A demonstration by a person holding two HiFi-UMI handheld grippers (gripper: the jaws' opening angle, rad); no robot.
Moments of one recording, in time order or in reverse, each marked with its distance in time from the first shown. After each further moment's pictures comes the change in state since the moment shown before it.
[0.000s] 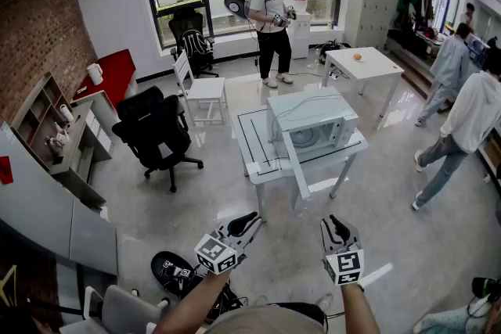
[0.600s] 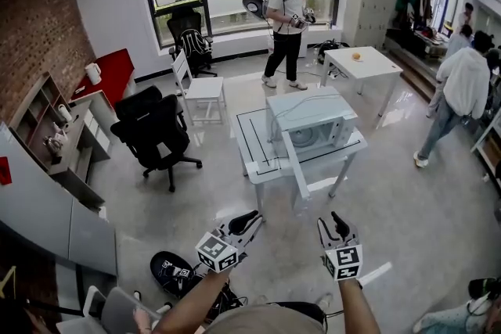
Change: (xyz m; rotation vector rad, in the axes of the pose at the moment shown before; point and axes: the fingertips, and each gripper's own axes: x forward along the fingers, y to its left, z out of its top) left arm 0.001 0.008 0.000 -0.003 0.004 -0.007; right arm 0.017 0.001 -0.014 0.049 0.047 0.000
